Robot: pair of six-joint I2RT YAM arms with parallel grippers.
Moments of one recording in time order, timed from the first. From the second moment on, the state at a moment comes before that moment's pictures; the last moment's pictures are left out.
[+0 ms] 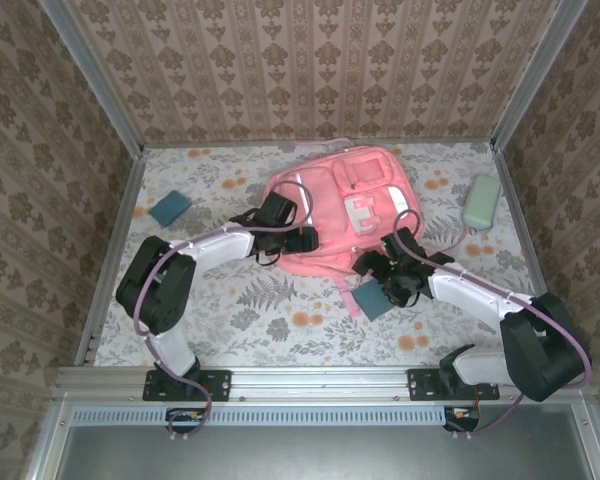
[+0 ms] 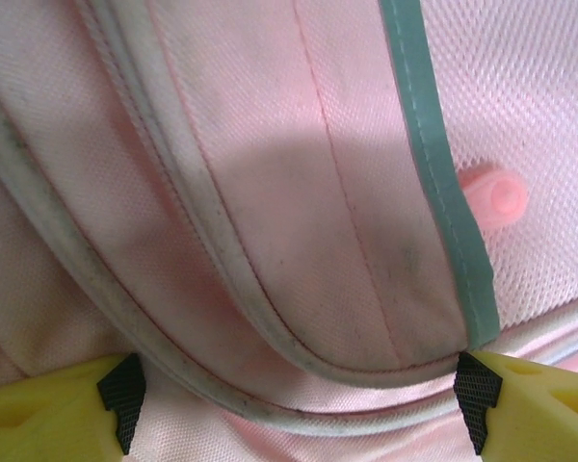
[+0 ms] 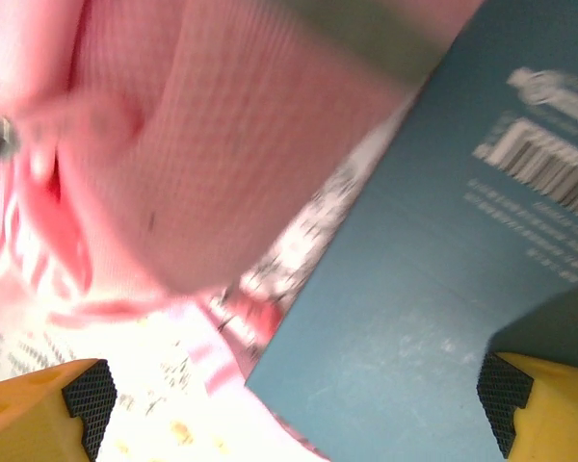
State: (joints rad) left arm -0.65 1.77 1.11 -0.30 0.13 -0.59; right arm 0.46 1.31 0.66 -0.42 -0.16 1.12
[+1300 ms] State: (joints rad) left arm -0.68 1.26 0.66 -0.36 0.10 -0.74; right arm 0.58 1.48 0.75 -0.44 -0.26 0.88
